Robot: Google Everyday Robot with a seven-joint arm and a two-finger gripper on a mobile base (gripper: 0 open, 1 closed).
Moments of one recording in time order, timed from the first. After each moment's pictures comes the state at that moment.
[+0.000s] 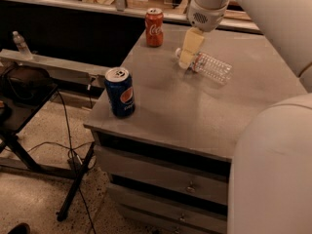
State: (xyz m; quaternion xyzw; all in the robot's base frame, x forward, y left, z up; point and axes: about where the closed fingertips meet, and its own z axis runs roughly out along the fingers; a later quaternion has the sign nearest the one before) arm 0.684 -0.144 0.909 -0.47 0.87 -0.06 0.13
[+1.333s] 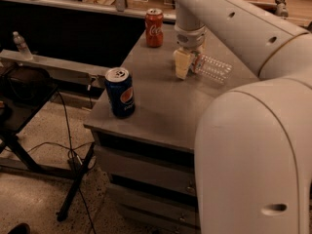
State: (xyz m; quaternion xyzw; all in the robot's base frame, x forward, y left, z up) arm 0.707 -0.131 0.838 -0.43 0.90 -0.10 0.06
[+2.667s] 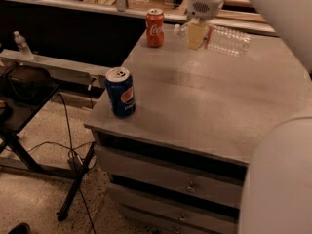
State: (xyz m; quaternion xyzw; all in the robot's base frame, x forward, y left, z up) arm 0.675 -0.131 0.947 -0.53 0.83 -0.11 0.15
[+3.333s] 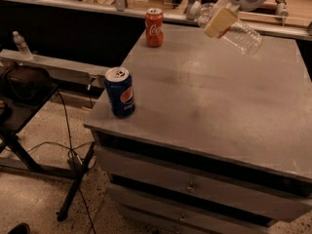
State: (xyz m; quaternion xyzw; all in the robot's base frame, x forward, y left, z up) arm 0.659 -0.167 0.995 -0.55 0.77 0.01 0.32
